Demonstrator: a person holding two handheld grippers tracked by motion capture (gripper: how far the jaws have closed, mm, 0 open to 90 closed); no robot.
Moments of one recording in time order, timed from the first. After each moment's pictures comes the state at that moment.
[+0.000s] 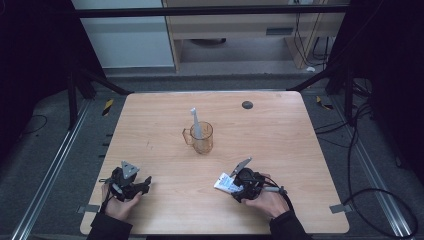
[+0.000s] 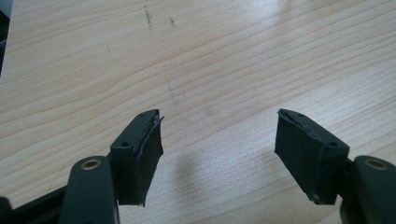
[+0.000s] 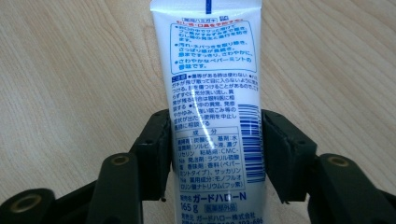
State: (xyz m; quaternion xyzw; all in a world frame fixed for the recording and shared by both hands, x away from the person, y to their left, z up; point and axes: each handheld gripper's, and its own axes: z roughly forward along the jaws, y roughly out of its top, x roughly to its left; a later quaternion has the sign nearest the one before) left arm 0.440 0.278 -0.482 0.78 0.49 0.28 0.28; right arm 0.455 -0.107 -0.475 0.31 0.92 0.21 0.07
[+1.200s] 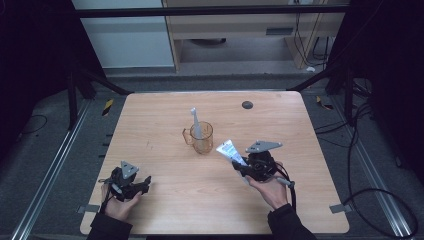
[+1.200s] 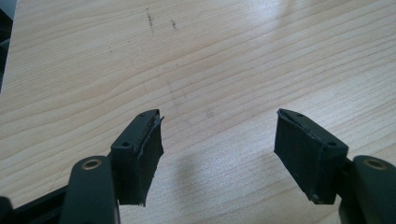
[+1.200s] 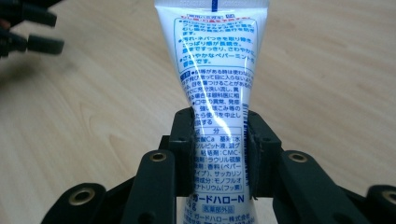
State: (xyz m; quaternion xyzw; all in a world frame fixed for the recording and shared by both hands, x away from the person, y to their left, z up) left arm 0.440 0.278 -0.481 0.78 0.49 0.28 0.29; right arm 0.465 -0.133 -0.416 0.39 0.81 0.43 0.14
